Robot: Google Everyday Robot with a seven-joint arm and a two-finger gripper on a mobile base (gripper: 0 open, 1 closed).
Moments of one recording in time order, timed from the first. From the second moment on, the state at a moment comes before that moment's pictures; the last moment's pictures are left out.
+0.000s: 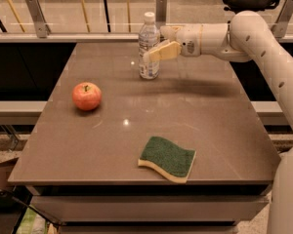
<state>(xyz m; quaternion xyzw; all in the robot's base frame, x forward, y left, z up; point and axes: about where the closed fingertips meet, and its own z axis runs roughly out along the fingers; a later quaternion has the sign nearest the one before) 0.734 -0.028 0.926 -0.45 0.63 0.36 0.52</state>
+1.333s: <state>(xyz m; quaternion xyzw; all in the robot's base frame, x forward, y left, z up) 0.733 -0.015 0.921 -0.44 0.64 0.36 0.52</state>
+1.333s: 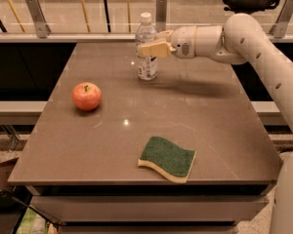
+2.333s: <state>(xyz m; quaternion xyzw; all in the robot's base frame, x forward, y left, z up) 0.725 -0.047 0.953 -0.44 0.69 0.30 0.48</state>
